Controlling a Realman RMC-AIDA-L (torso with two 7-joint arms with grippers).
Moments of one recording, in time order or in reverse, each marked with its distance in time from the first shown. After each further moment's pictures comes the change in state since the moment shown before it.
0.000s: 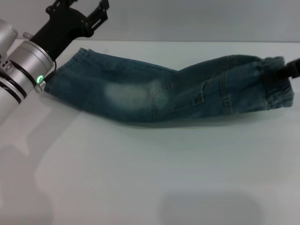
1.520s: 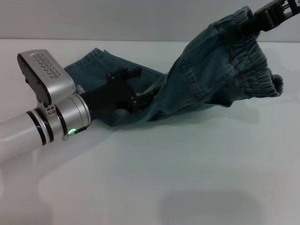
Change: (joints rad) left arm 0.024 -0.007 0.514 -0.035 -0.006 -0.047 -0.105; right arm 0.246 -0.046 0.020 0.035 0.106 -0.197 0.028
